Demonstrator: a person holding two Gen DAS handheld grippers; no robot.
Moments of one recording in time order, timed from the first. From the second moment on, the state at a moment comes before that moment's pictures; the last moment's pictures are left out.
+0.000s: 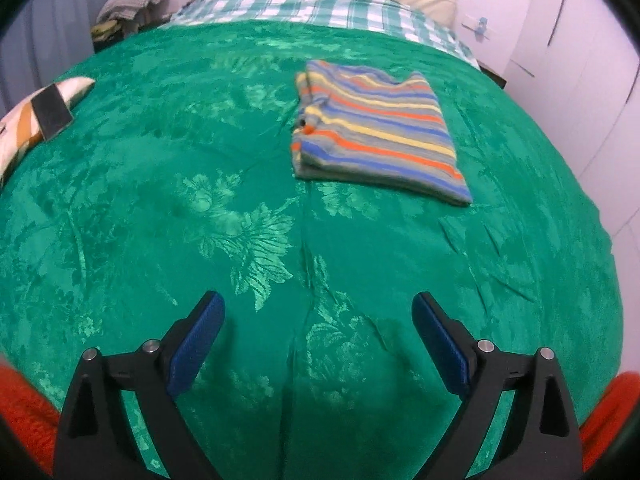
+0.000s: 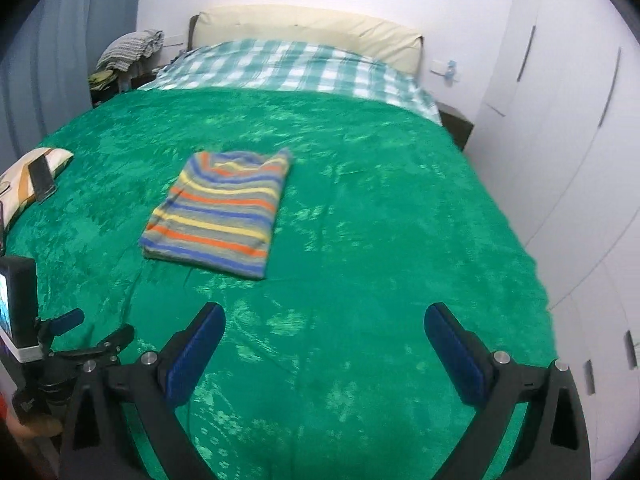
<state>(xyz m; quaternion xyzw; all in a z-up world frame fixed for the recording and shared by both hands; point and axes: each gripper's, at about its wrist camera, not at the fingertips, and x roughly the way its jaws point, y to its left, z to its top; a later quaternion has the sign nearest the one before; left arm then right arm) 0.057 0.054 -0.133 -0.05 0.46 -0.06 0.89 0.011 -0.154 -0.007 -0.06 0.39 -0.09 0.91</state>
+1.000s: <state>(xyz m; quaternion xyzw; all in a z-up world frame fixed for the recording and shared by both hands) 0.053 0.053 -0.141 -0.03 0.47 -0.06 0.88 0.005 -0.168 -0.055 -0.10 0.44 -0.12 0.88</state>
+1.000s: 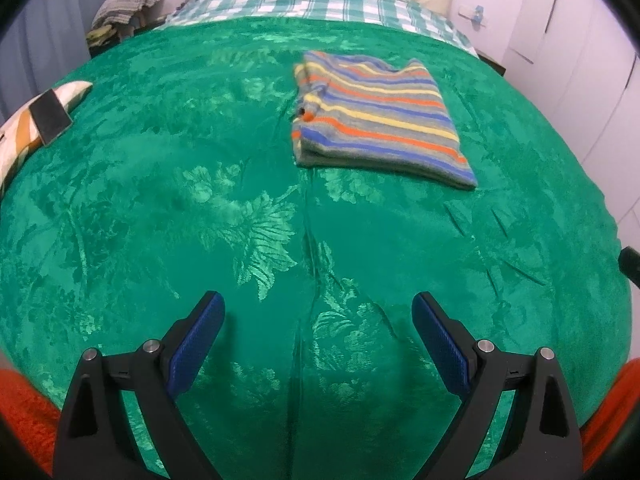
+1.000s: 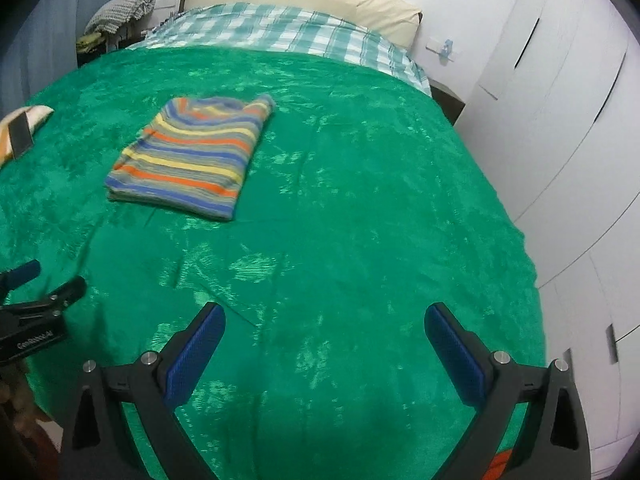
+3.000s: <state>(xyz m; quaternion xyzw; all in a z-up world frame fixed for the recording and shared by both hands) 0.267 0.054 -0.091 0.05 0.45 -0.01 0.89 0.261 -0.141 -0.064 0.05 0.40 0.10 0.91</state>
